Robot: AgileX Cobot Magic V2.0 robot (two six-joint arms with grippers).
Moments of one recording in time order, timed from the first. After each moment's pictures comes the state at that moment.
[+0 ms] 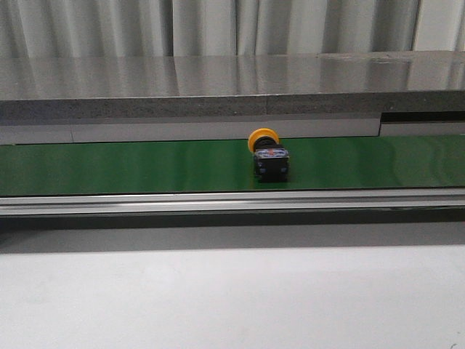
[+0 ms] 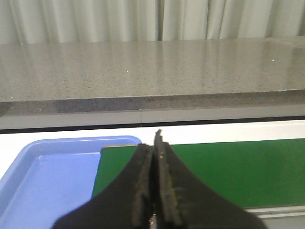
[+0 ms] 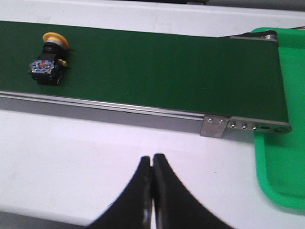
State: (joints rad) left arm -0.05 0.29 -0.35 0.01 0.24 -0.01; right arm 0.06 0.62 -0.72 0.11 0.82 -0.07
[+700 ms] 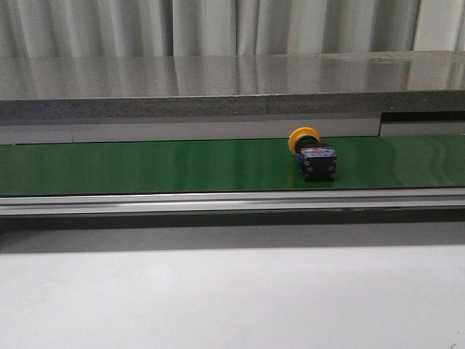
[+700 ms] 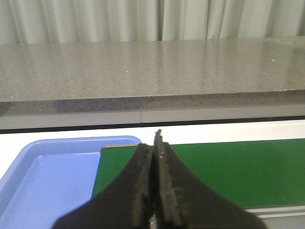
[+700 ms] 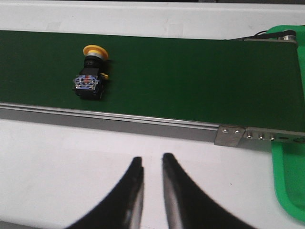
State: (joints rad) left arm -0.05 0.29 -0.35 0.01 0.24 -0.01; right arm 0.06 0.71 -0.76 0.16 0.78 -0.07
